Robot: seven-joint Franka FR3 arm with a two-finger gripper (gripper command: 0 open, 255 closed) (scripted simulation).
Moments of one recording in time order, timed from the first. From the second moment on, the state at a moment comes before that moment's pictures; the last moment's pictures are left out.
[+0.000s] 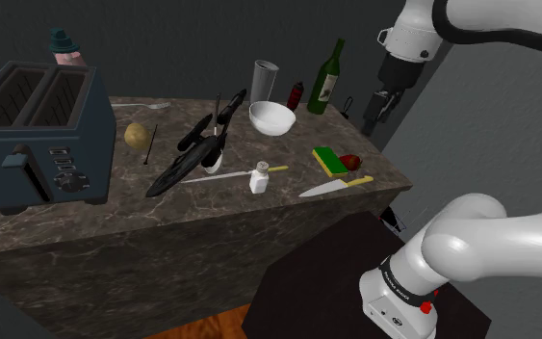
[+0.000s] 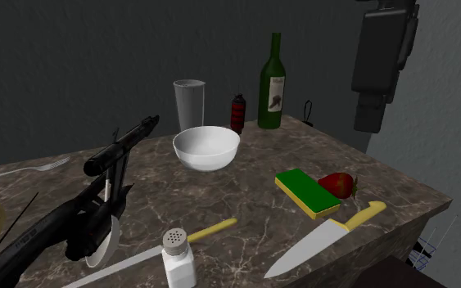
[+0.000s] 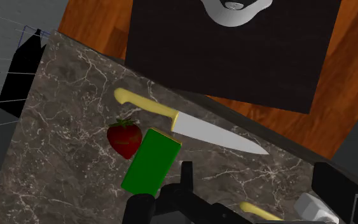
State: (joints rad) arm 0.02 -0.83 0.07 -2.41 -0.02 1.51 -0.12
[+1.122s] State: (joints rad) arm 0.15 -0.40 0.30 -2.33 -0.15 1.91 -0.18
